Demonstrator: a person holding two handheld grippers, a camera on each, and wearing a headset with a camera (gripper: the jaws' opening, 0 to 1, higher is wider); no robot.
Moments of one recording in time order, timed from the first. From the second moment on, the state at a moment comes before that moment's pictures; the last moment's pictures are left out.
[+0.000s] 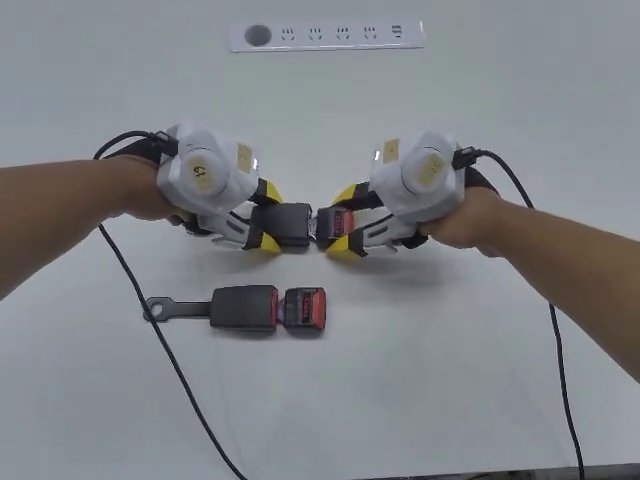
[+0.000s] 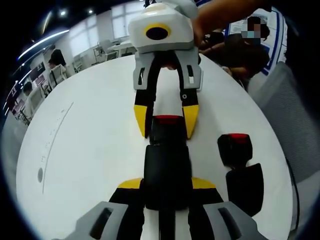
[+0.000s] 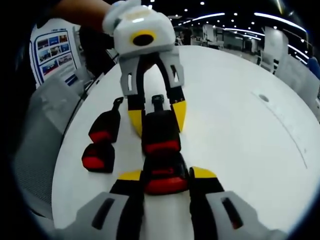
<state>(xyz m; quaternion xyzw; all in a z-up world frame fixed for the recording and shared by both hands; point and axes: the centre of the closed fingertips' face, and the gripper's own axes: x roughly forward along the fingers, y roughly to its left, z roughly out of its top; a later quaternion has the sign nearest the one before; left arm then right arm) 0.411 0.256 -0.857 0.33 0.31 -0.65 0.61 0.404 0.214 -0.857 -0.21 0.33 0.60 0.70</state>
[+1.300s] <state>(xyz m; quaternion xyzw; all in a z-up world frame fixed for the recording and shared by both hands) 0.410 0.258 -0.857 0.33 0.32 -0.65 0.61 0.405 0.216 -0.856 -0.22 0.33 0.60 0.70</state>
